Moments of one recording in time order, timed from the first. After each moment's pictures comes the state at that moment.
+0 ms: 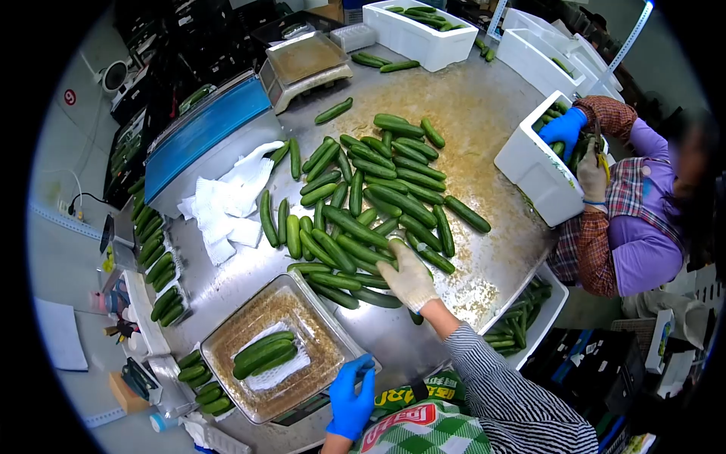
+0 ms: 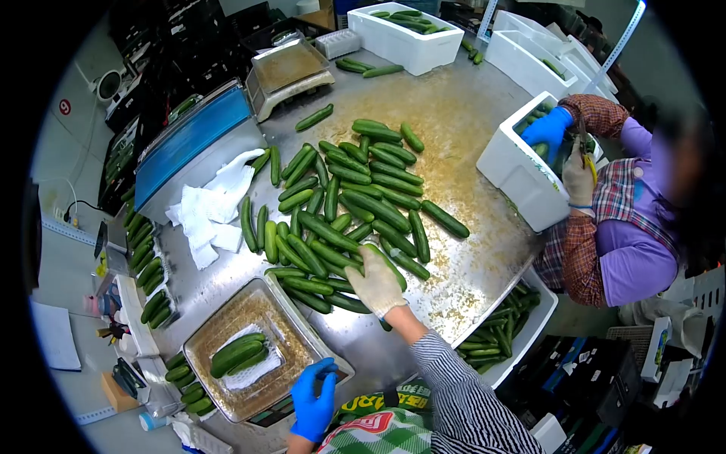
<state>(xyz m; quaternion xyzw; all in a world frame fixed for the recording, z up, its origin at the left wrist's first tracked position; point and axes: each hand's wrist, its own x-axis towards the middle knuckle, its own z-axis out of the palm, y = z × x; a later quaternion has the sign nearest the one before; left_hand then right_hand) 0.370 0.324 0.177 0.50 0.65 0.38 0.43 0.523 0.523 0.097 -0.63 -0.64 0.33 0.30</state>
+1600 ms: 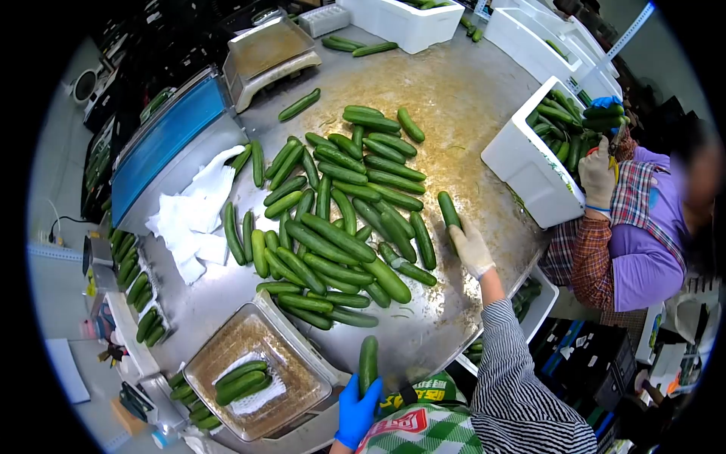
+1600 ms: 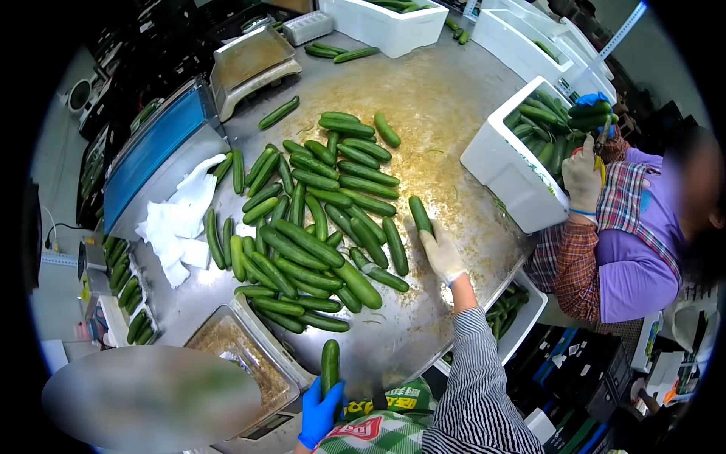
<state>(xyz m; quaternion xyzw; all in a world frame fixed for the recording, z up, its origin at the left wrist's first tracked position) 0.418 0.358 0.159 0.18 0.65 0.30 0.67 0.712 0.605 0.052 -0.69 -0.57 0.33 0.30</state>
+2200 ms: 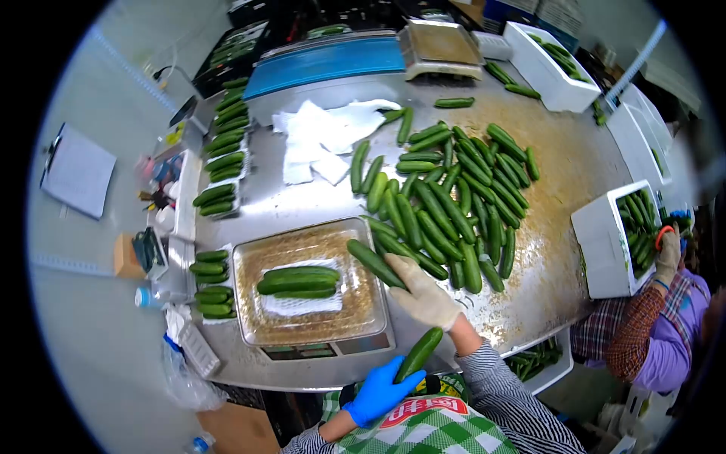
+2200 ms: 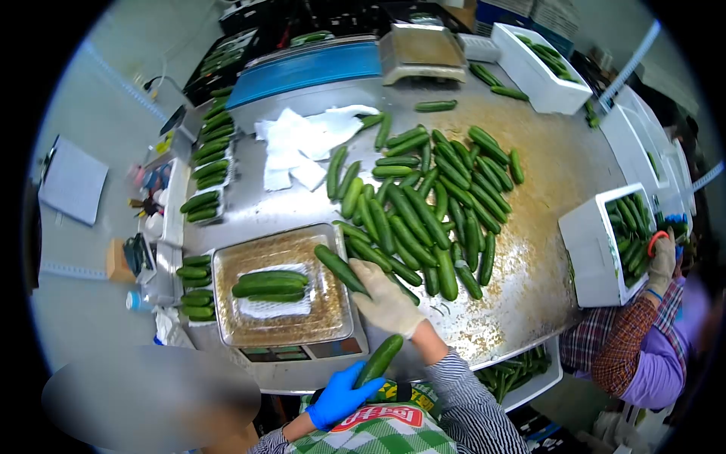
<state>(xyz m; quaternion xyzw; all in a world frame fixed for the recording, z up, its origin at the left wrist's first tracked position) 0.407 0.283 0.177 0.33 0.66 0.31 0.59 0.475 0.488 0.135 -0.25 -0.83 0.46 0.19</state>
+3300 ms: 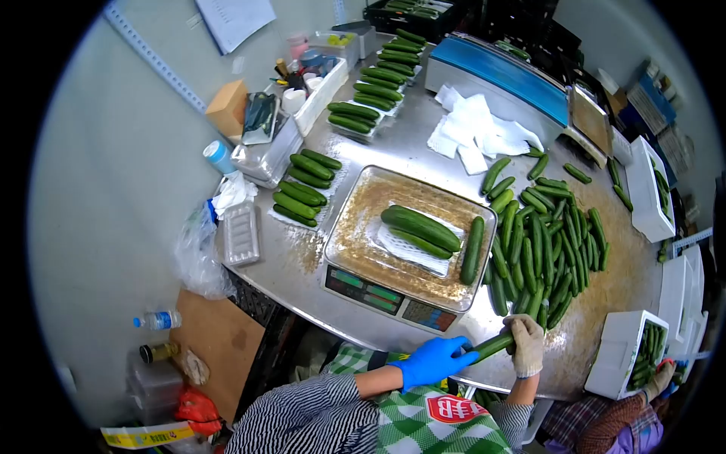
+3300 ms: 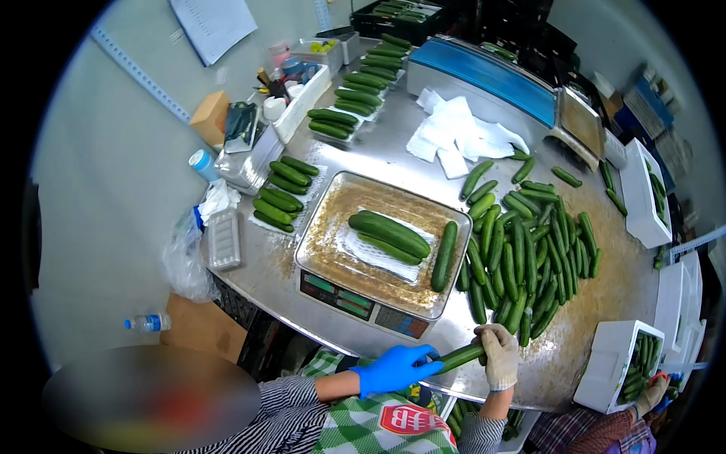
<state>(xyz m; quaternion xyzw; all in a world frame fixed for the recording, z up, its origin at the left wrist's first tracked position) 0.397 0.256 0.153 0.35 0.63 0.42 0.55 0.541 0.430 0.172 -0.46 -0.62 0.62 0.13</state>
